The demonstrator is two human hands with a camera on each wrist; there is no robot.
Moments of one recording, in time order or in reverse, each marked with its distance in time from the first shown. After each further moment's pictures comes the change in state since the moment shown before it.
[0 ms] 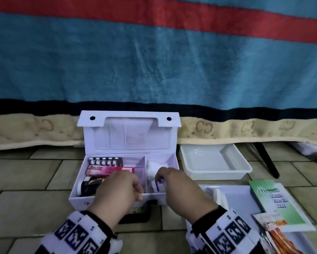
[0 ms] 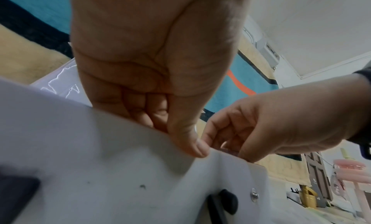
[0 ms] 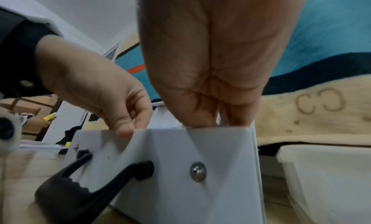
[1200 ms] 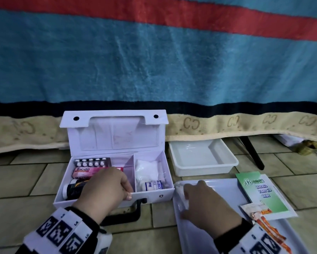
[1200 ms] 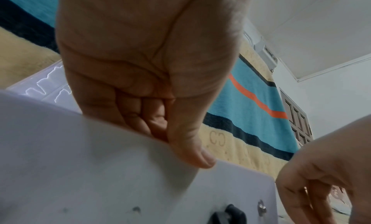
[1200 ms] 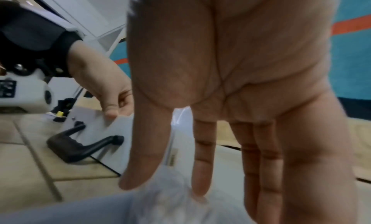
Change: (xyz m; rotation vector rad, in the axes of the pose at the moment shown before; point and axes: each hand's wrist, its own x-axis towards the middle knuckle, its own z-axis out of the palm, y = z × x) left_hand 0.008 0.008 -0.011 0.081 -0.126 -0.006; right_hand -0.049 0.038 -0.001 -0.214 -0.169 0.358
